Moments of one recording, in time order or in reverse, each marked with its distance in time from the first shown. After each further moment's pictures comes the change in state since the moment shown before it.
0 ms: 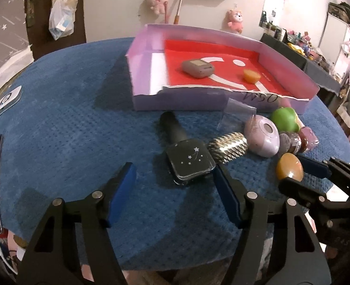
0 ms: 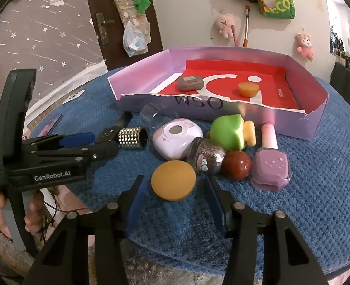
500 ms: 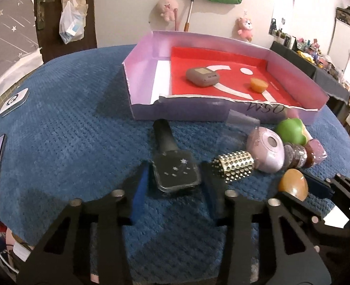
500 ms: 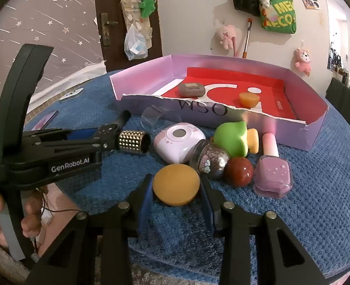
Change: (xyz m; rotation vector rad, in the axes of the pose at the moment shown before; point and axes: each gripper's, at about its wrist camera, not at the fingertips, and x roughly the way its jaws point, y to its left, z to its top) left arm 0.007 -0.014 0.004 -0.028 -0.053 0.065; right arm 0.003 0.010 -0.006 -0.066 -0.053 -0.056
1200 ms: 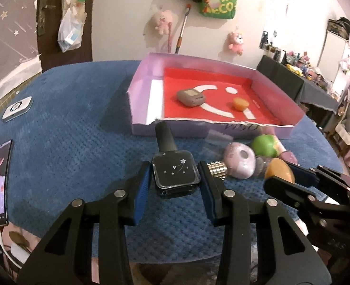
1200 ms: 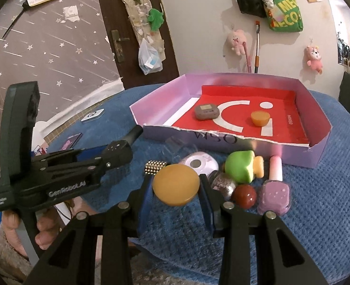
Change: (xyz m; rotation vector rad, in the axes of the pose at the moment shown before) left arm -0.038 0.003 0.009 -0.012 -0.074 -0.077; right arm -0.027 -0.010 0.028 0.055 -0.051 0.143
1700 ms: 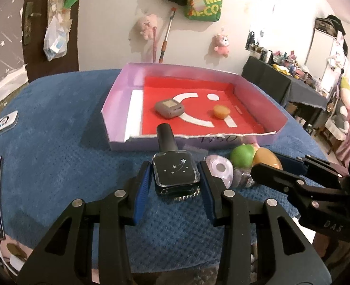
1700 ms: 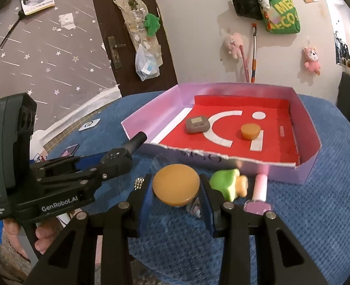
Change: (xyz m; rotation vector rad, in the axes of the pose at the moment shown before) left arm -0.002 -0.020 0.016 0.041 -0.020 -0.068; right arm -0.008 -0.020 0.024 0.009 -0.021 0.001
